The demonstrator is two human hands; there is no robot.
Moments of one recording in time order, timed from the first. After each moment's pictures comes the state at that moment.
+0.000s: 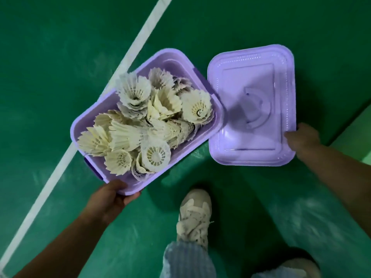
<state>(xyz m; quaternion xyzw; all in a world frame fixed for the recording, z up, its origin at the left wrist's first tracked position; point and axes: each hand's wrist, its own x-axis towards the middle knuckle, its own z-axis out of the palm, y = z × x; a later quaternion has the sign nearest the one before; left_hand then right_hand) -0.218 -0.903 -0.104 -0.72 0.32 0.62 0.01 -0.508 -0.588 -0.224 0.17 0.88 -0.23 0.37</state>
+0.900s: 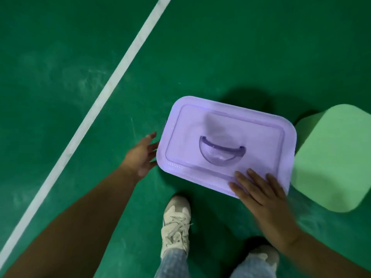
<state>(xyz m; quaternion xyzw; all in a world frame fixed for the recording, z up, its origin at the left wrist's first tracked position) -0.378 -0.865 -0.095 -0.57 0.45 0.66 0.18 -0.398 -0.536 -0.087 -0.44 0.89 -0.10 0.07</state>
